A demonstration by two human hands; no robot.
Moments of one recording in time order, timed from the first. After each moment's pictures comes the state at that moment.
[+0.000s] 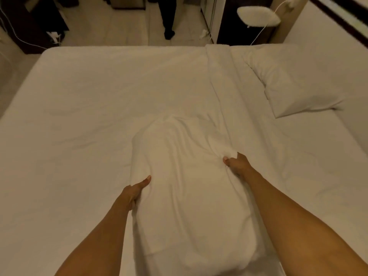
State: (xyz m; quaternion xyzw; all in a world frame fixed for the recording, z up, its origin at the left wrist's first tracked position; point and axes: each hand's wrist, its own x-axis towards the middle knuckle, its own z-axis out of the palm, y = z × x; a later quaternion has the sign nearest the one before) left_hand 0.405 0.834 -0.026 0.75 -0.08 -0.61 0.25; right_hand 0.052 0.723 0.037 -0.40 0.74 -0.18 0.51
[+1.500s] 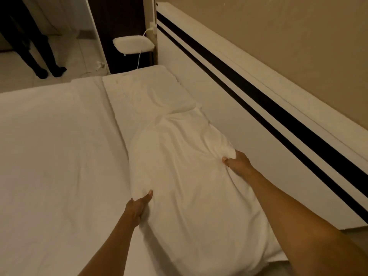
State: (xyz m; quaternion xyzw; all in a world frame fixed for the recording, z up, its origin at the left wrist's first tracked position) left_hand -0.224 0.691 -0.006 0.64 -0.19 -0.69 0.30; right_hand -0.562 0.679 0.100 -0.37 0.81 -0.26 0.37
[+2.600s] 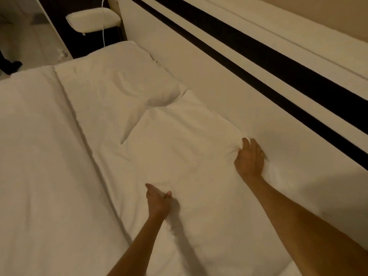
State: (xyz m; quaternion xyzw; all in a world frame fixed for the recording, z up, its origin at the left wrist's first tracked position) left_hand -0.375 0.589 -0.135 0.72 -0.48 -0.50 0.12; right_hand -0.658 0.599 -0.088 -0.43 0.90 -0.11 -0.01
